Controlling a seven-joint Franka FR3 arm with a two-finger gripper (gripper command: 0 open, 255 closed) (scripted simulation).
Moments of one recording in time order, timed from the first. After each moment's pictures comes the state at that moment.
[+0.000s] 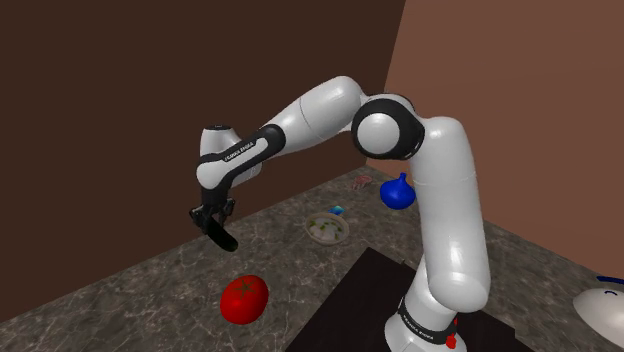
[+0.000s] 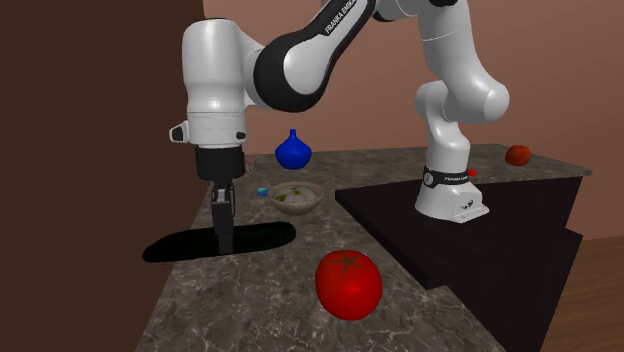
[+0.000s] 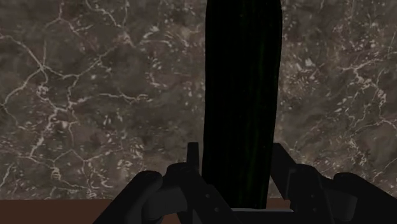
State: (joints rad) arm 0.15 0.48 0.10 -1.80 0.08 2.34 0.26
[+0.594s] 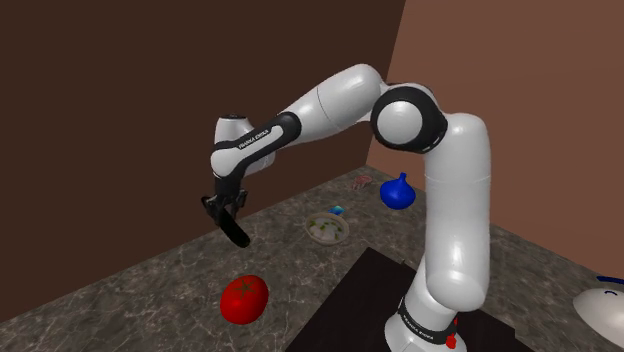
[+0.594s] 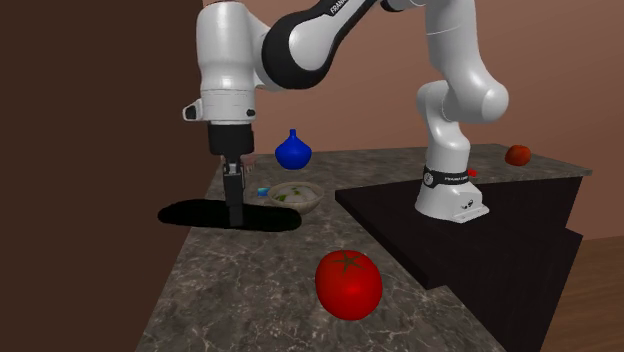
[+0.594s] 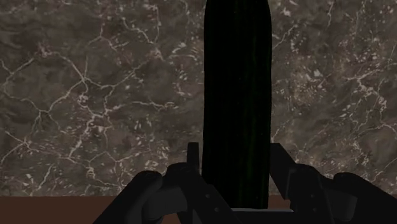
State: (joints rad) arm 0.11 0.36 0.10 -1.91 0.10 2.32 0.21
